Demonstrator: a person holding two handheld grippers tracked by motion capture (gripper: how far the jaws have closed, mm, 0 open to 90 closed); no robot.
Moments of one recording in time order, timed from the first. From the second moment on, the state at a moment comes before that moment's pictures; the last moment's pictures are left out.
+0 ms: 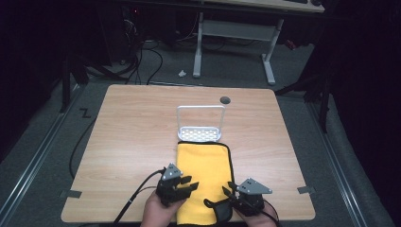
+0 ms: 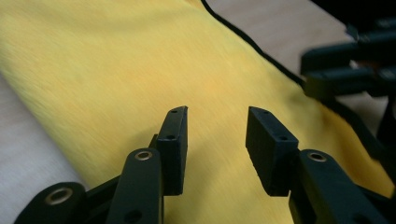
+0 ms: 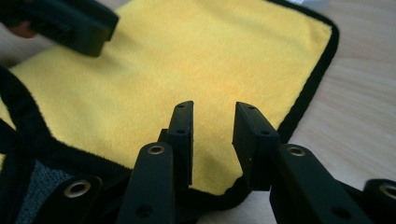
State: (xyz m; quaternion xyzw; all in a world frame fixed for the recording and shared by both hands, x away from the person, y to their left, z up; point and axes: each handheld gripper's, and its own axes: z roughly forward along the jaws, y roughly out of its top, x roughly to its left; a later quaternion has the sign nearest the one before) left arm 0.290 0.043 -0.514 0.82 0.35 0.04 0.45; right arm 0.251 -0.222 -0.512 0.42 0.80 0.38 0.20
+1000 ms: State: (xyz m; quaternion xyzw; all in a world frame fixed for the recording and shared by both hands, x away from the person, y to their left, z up) left arm 0.306 0.068 -0.528 0.83 0.36 0.08 0.42; right arm 0.340 -0.203 -0.525 0.47 0.79 0.32 0.21
